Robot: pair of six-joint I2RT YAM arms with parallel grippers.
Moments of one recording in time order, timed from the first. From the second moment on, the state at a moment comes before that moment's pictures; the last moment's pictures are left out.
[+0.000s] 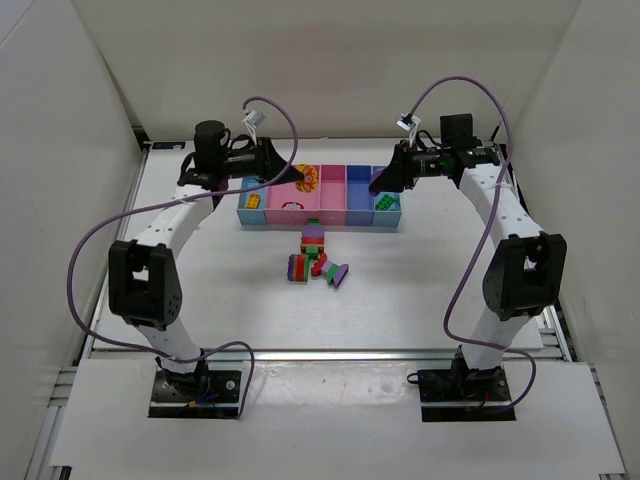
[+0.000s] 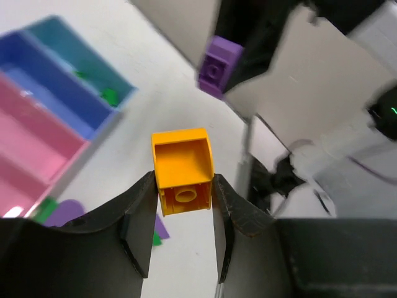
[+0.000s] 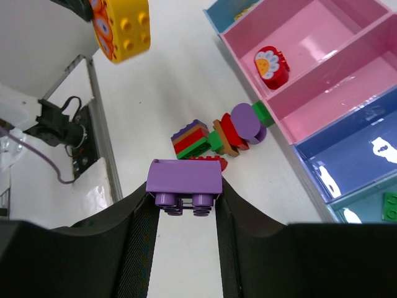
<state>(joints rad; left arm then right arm) -0.20 1.74 1.37 0.20 1.17 -0.54 0.16 1.76 1.60 -0.58 -1.12 -0.11</state>
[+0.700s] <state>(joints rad) -0.18 1.83 1.57 -0.47 0.07 -0.15 0.18 1.76 1.59 -0.56 -0.99 -0.09</state>
